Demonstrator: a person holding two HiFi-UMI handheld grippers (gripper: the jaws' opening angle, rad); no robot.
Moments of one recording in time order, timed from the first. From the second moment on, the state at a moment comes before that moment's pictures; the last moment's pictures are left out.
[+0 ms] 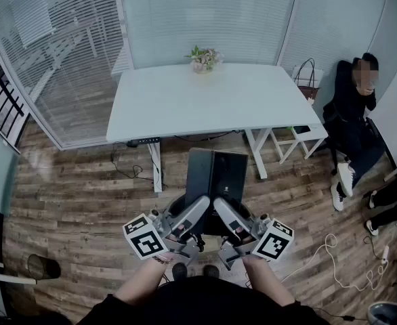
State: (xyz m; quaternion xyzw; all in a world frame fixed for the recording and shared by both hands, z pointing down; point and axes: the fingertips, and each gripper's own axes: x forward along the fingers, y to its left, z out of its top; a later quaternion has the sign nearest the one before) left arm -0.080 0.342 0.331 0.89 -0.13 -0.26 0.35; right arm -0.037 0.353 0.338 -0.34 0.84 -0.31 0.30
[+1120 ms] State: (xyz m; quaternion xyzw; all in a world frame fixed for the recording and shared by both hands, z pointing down) left arm -0.091 0.353 0.330 0.89 -0.13 -0.26 0.35; right arm -0.047 0.363 0.337 -0.34 0.84 -0.31 0.29
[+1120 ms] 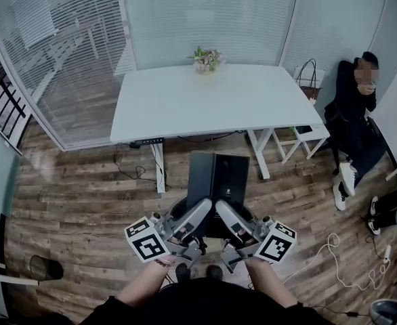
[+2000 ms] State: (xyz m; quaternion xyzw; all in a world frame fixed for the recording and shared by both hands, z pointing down) left arm -0.111 0.349 0.326 0.89 -0.14 -0.27 0.35; right arm -0.068 0.359 0.332 -0.35 0.84 -0.31 0.28
